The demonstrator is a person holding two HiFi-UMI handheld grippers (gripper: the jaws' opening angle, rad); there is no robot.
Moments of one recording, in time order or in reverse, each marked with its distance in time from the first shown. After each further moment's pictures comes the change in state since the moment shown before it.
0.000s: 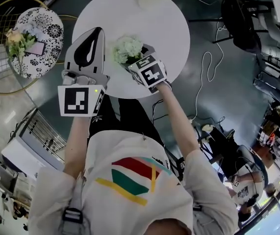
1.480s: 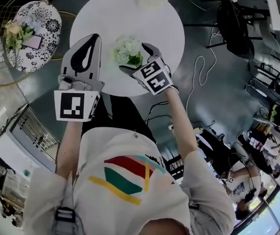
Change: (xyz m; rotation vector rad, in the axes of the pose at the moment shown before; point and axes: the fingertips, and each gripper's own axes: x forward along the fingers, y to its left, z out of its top) left arm -0.029 -0.007 0.000 -0.010 0.017 0.016; right arm -0.038 0.005 -0.004 -0.200 0.005 0.020
